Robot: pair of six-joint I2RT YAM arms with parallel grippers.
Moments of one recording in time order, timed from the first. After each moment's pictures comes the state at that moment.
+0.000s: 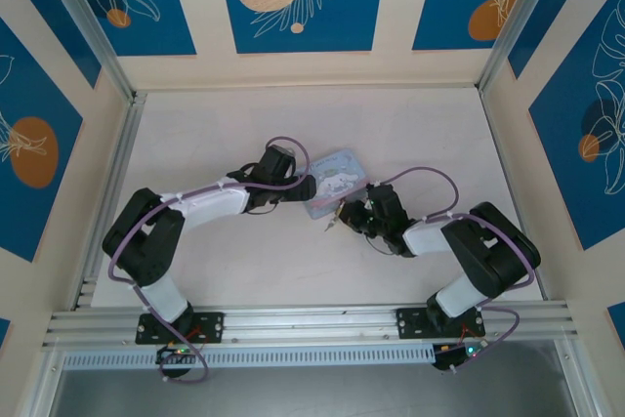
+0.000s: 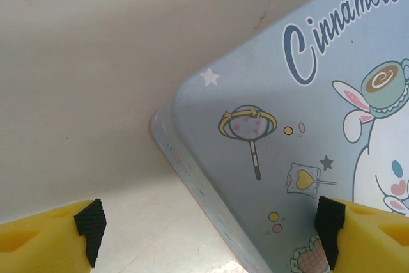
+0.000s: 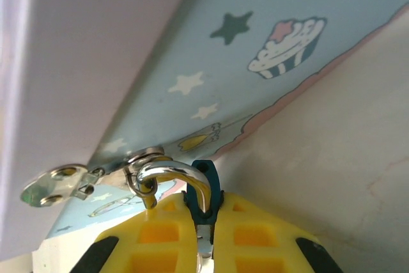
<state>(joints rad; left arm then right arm) -0.68 1.70 1.02 -0.21 -0.03 -0.60 0.52 1.54 0.39 0.48 -0.24 1.02</state>
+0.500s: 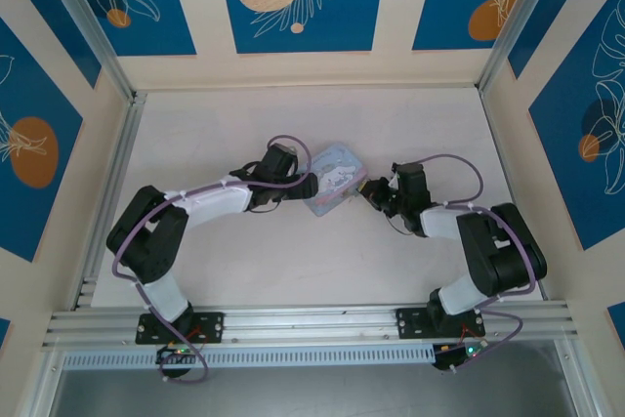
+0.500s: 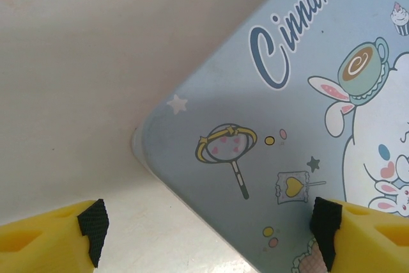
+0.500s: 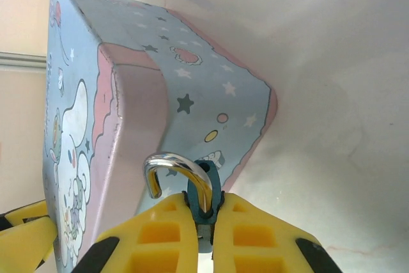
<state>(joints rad) -0.68 1.73 1.05 -0.20 -0.02 -0.62 0.26 1.51 0.48 0.37 -0.39 0.96</state>
